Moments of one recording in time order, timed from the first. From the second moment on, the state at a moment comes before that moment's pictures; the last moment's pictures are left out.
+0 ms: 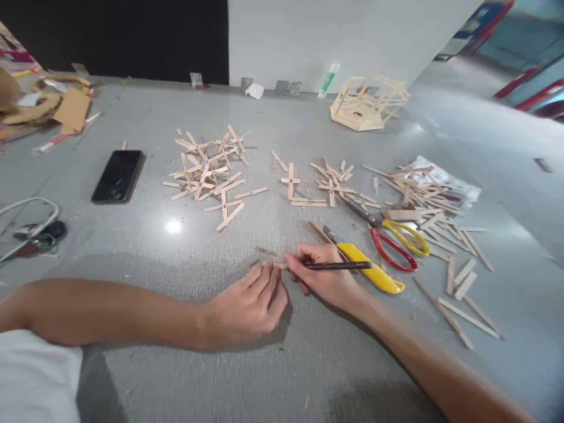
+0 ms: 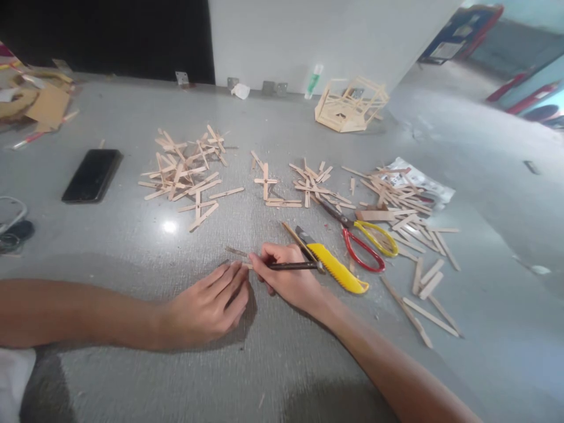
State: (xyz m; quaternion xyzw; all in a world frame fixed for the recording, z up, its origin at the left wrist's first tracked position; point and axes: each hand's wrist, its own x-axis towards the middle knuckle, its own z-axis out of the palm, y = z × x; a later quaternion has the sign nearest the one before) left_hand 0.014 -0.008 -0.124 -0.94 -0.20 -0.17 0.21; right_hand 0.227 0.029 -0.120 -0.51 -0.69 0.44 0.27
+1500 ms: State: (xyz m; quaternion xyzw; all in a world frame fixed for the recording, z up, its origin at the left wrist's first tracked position) left_hand 0.012 -0.013 -0.123 -0.92 -0.20 -0.19 0.26; right_hand 0.225 0.029 -0.122 -0.51 -0.70 0.42 0.28
